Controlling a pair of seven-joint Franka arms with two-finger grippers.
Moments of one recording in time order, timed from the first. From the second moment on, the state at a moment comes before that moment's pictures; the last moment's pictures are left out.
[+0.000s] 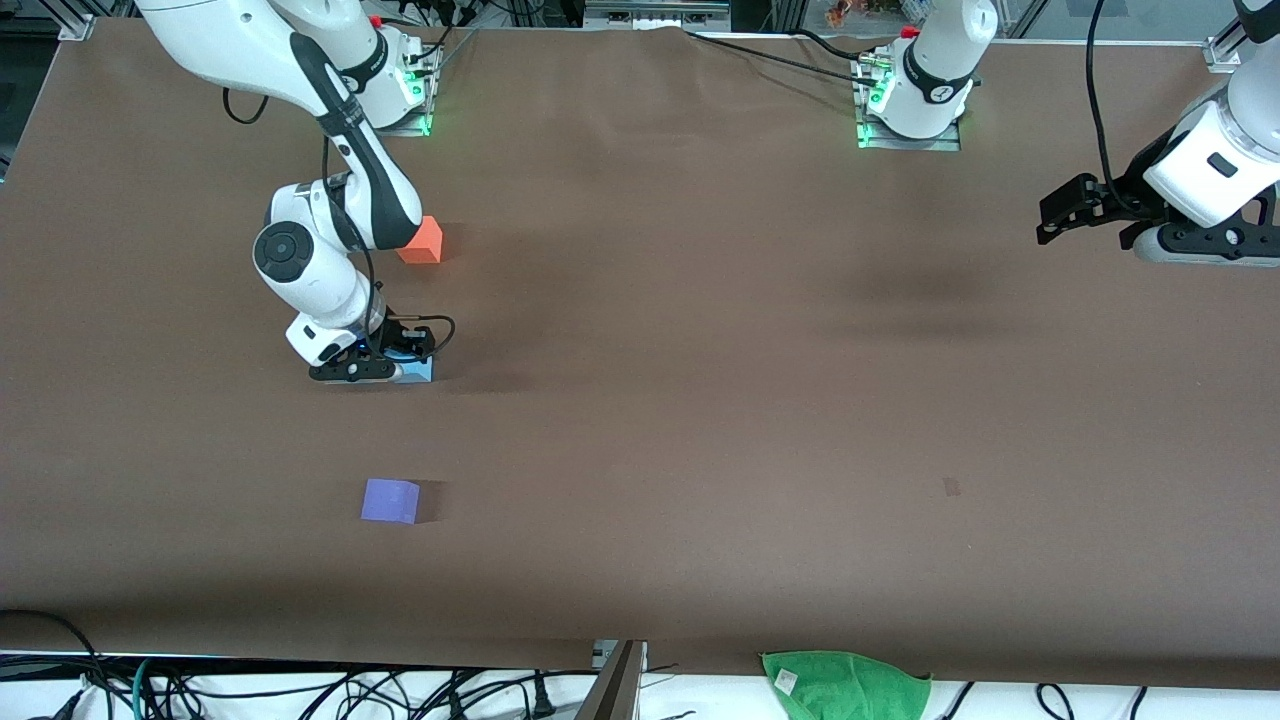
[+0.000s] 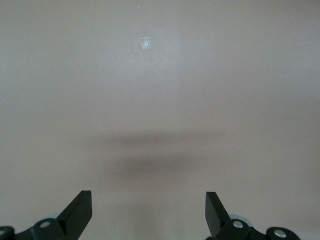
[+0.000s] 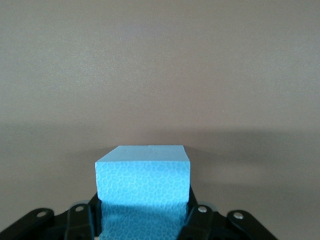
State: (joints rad) left arm 0.01 -0.07 -0.06 -1.74 -0.04 1.61 -0.03; right arm 0.27 0.38 -0.02 -2.22 0.06 2.66 0.16
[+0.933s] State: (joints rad) left arm 0.01 -0.07 -0.06 -1.74 -0.04 1.60 -0.03; right arm 0.26 0.07 -0.04 -2.01 0.06 2.14 0.16
